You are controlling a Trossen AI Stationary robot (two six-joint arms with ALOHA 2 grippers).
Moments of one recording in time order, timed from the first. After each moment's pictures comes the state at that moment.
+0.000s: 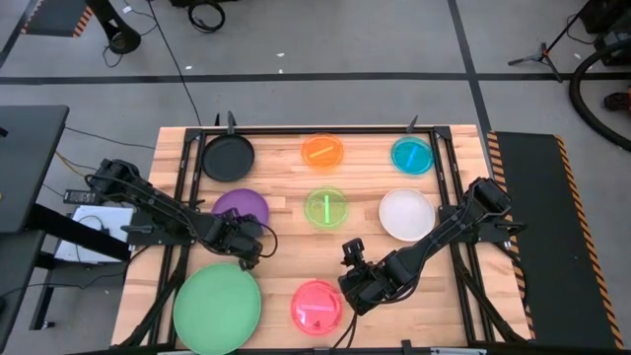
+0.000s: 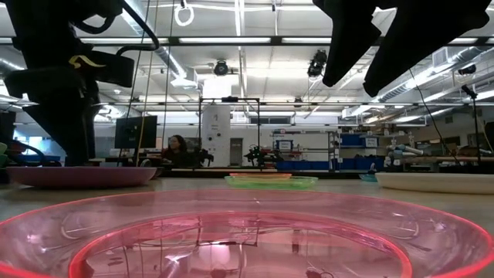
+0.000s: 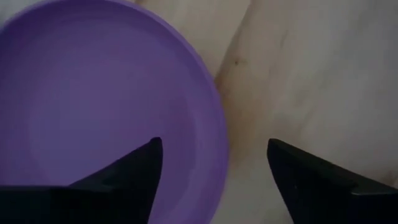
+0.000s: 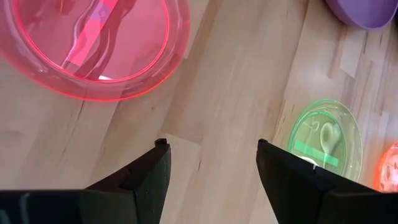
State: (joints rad) left arm -0.41 1.42 0.76 -0.73 -0.34 -0.83; right arm 0.60 1.86 1.41 -0.80 0.47 0.11
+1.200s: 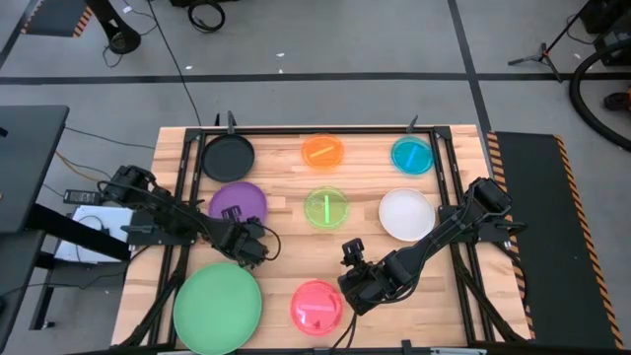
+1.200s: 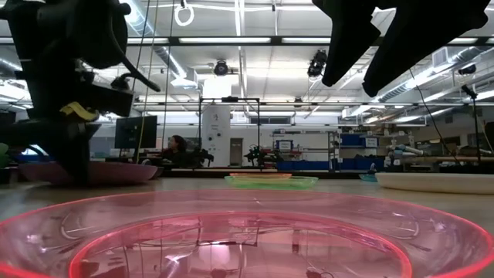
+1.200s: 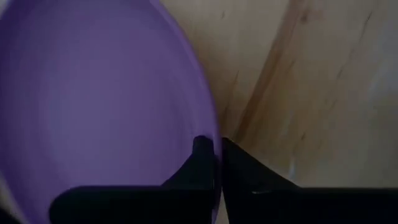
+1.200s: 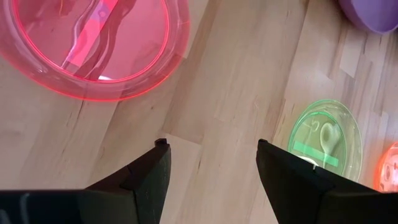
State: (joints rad) left arm -0.40 1.58 0.76 -0.79 -0.40 -0.72; right arm 0.60 1.86 1.41 -0.80 0.47 0.11
